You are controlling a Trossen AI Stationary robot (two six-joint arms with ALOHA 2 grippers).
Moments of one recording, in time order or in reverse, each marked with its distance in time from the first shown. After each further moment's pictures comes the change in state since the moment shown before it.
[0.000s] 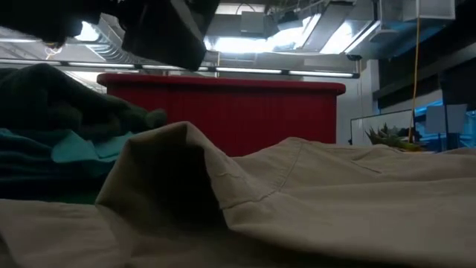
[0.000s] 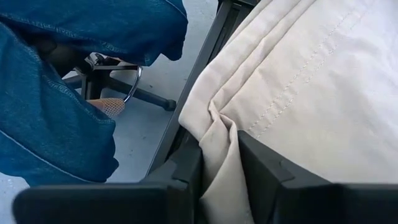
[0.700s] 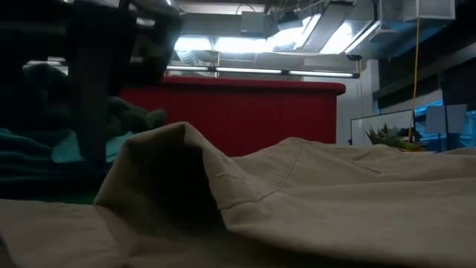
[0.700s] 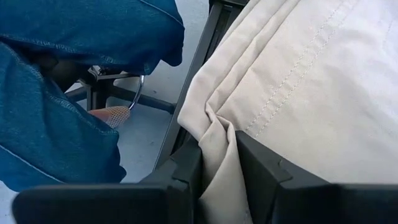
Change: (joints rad) left arm -0.063 0.032 0.000 -0.181 -0.055 0.069; right arm 0.000 0.002 -0.001 0.007 0.000 0.082
